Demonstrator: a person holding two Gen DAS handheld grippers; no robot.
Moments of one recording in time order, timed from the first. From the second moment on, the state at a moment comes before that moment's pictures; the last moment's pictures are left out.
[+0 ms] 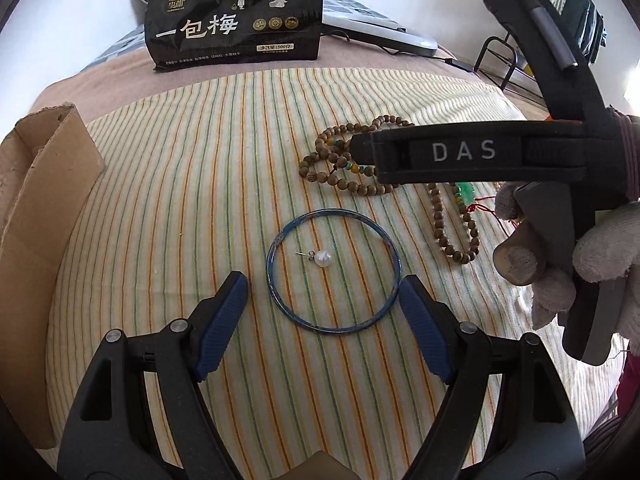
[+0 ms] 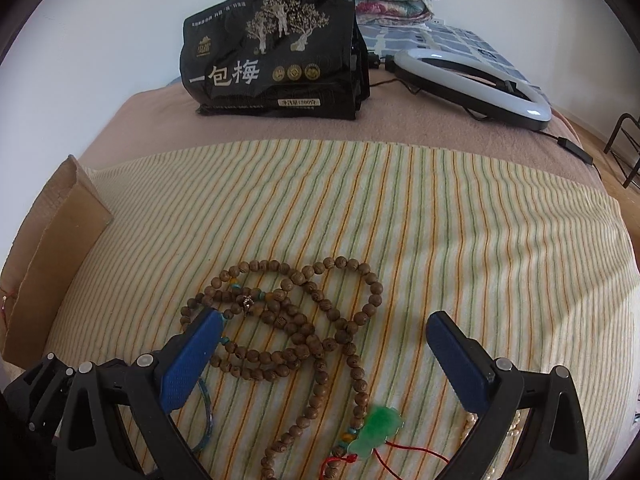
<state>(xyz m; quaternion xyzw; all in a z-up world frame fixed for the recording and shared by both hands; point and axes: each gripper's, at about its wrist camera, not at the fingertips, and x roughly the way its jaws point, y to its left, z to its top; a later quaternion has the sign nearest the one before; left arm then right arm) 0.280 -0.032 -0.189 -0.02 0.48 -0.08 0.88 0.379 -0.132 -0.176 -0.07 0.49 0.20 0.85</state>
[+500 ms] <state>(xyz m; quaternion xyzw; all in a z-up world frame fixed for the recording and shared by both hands) 0.282 -0.033 -0.191 -0.02 0.47 -0.08 0.88 0.377 -0.115 -0.181 -0.11 0.48 0.20 0.85</state>
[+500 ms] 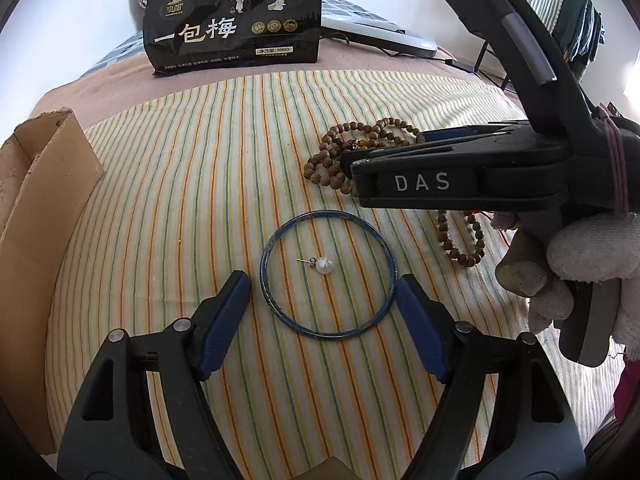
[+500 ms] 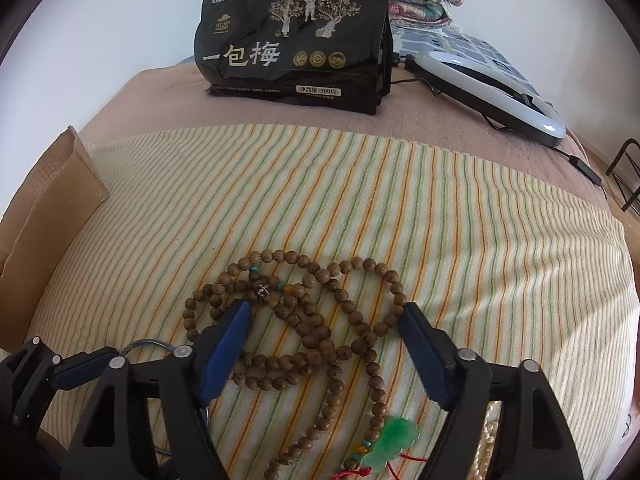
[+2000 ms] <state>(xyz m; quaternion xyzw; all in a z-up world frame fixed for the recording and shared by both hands) 0.291 -0.044 -0.197 0.02 0.47 -0.05 0.88 0.384 -0.132 -0.168 -0.06 0.49 0.23 0.84</state>
